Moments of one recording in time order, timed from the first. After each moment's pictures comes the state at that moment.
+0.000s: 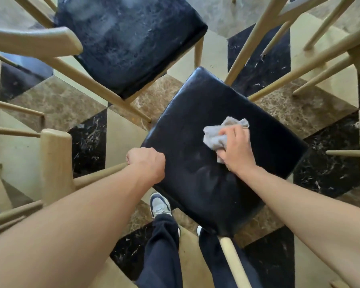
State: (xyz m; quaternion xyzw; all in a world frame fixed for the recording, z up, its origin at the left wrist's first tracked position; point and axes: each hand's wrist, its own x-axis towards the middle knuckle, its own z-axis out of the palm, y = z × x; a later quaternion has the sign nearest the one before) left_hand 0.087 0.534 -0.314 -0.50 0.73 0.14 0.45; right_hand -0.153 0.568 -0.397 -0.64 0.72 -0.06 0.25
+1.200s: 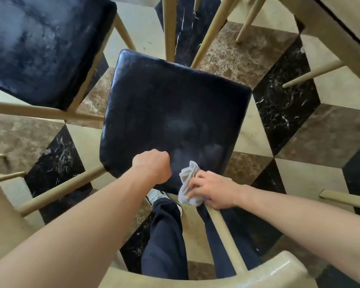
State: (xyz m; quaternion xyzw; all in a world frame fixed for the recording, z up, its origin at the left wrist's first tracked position) left_hand 0.004 0.589 -0.322 -0.38 0.80 0.23 0.41; right_hand -0.159 0.755 -0.372 -0.78 0.44 0.05 0.45
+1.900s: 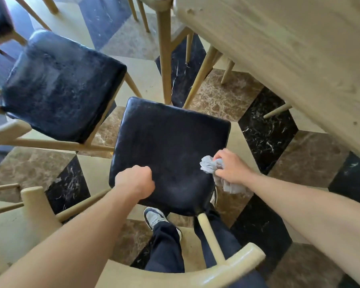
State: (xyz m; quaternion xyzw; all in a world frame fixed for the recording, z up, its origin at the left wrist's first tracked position) left_hand 0.015 0.561 -0.227 -0.45 0.79 0.18 0.37; right_hand -0.257 0.701 -0.305 -0.47 0.77 -0.05 0.43
